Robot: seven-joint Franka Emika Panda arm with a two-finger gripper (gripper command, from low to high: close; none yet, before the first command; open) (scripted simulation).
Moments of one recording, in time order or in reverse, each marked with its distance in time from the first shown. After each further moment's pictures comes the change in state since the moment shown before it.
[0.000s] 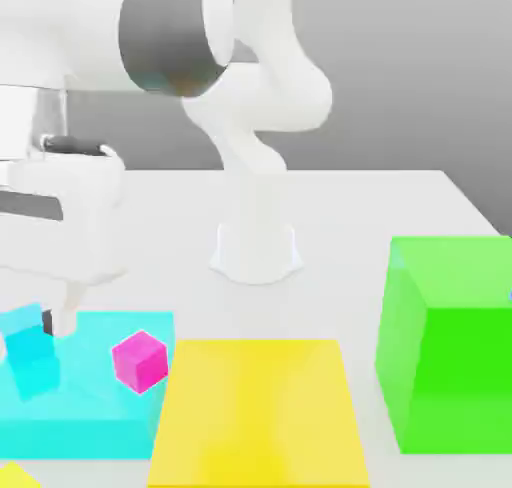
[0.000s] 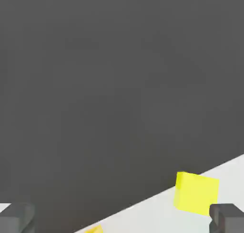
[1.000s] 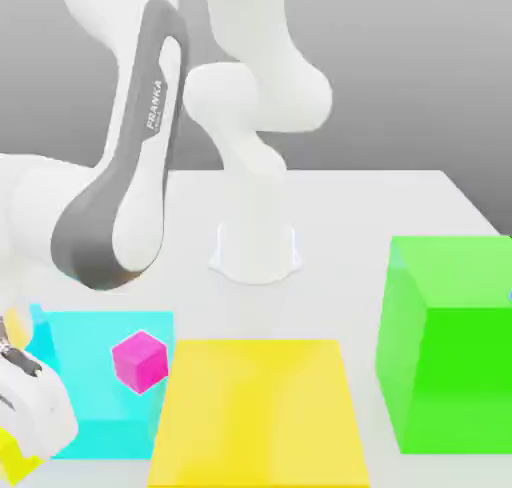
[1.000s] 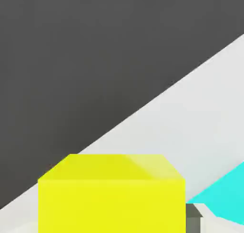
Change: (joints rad) arm -0.040 0.119 -0.042 -0.109 0.027 0.024 0.059
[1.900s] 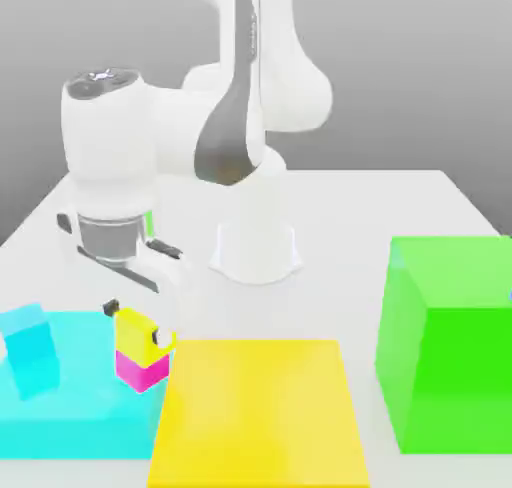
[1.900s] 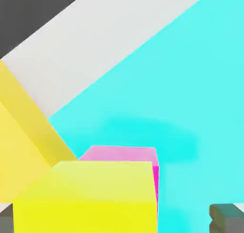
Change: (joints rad) arm 0.037 -0.385 0.027 -0.454 -0.161 0.082 0.217
